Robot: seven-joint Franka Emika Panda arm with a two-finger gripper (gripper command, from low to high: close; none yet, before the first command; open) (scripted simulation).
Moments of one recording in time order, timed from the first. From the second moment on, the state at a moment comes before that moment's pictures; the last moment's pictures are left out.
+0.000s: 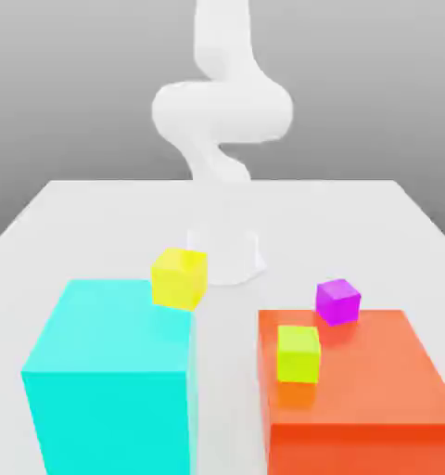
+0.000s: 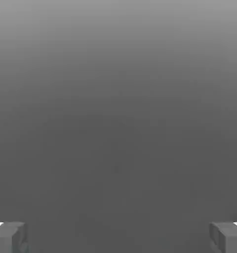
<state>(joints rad) -0.03 -0.74 0.00 -2.28 -0.04 2.26 0.80</state>
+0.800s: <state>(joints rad) -0.36 0.04 -0.23 -2.55 -0.16 2.20 0.64</state>
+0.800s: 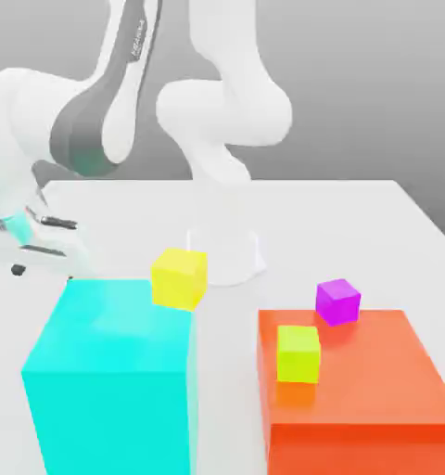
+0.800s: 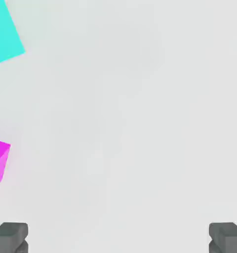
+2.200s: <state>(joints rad) -0.27 -0.06 -0.04 -2.98 0.00 2.92 1.12</state>
